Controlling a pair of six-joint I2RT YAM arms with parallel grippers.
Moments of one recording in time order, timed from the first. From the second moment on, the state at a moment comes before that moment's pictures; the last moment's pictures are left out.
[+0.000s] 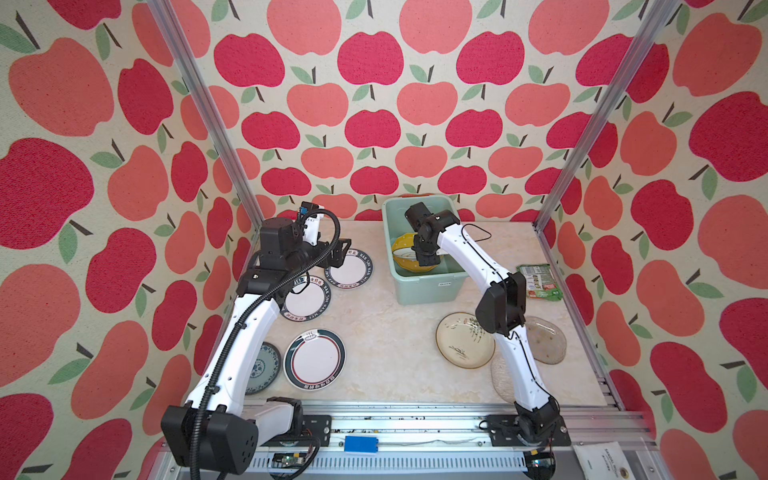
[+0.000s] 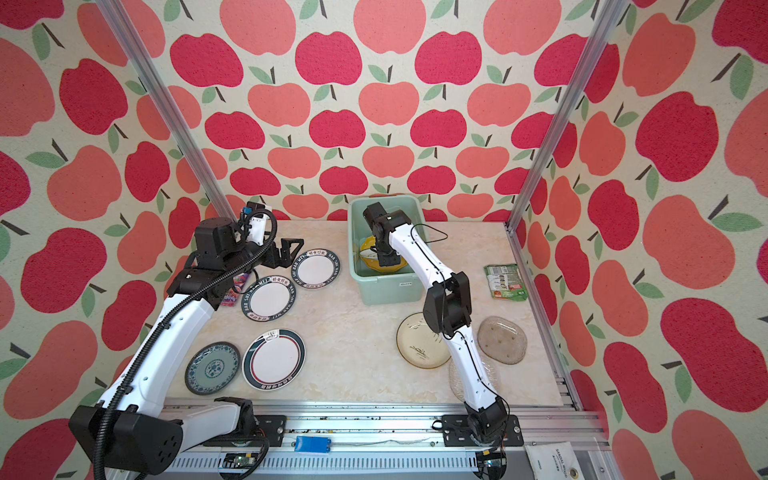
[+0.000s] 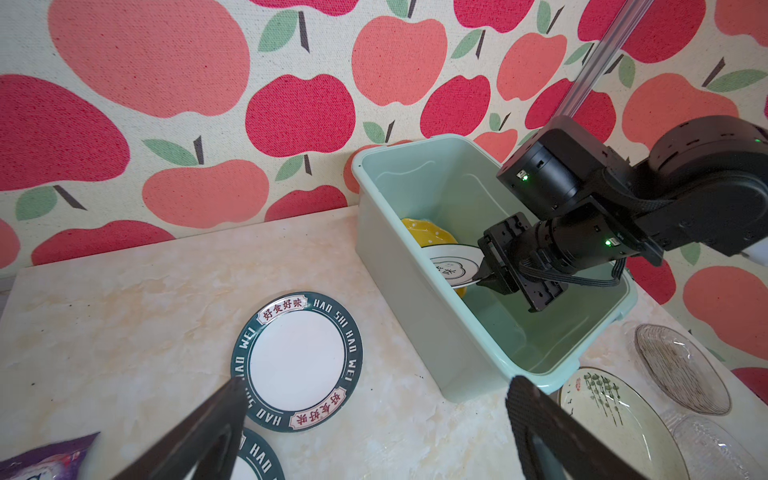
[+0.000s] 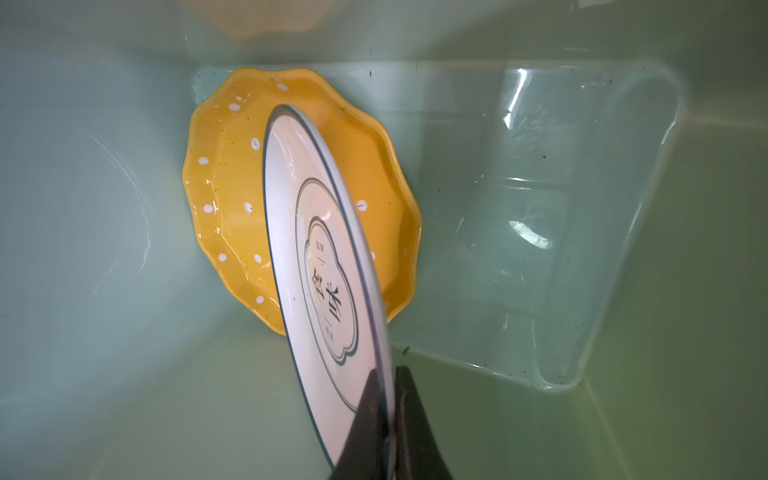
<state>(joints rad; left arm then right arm) -0.13 1.21 1.24 -0.44 0.38 -0.01 0.63 2.41 2.45 -1.29 0.18 1.95</state>
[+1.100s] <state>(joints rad) -0.11 1.28 1.39 -0.59 0.38 0.04 0.61 2.44 2.36 -1.14 0.13 2.01</state>
